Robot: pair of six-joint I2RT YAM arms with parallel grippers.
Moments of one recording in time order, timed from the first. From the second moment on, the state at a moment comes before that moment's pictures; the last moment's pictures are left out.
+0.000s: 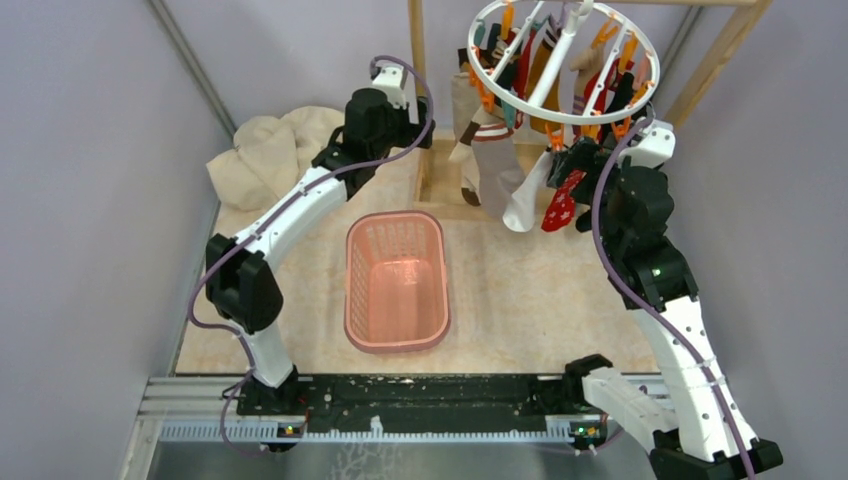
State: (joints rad) left arm -0.55 1.80 1.69 -0.09 -0.14 -0.18; right arm 0.30 0.86 1.20 -0.41 0.33 0.33
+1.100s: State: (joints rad) left arm -0.59 1.97 1.57 0.45 -0.32 -0.10; right arm 0.30 0.90 1.18 -0.44 0.35 0.30
